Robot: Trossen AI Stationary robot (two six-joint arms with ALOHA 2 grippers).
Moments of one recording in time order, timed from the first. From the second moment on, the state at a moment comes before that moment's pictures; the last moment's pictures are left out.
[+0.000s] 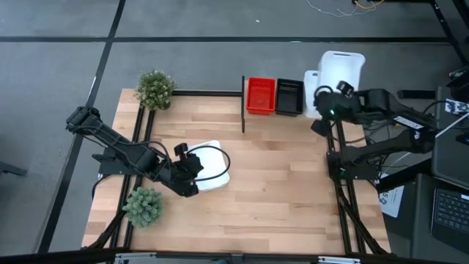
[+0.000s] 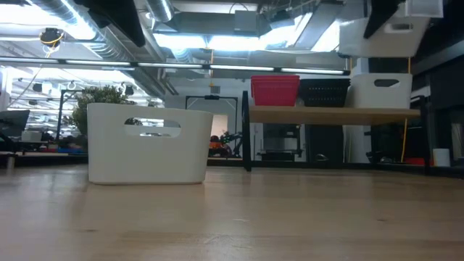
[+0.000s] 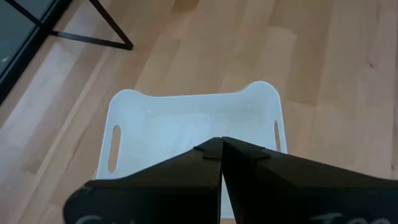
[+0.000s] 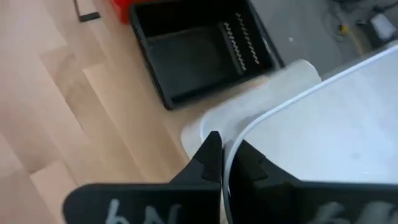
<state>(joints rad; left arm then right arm) -0.50 1.30 1.05 -0.70 -0.62 -0.59 -0.16 1.10 1.47 -1.50 0.58 0.16</state>
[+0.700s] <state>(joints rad) -0.50 1.30 1.05 -0.70 -0.62 -0.59 -0.74 1.25 1.50 -1.41 -0.03 -0.26</state>
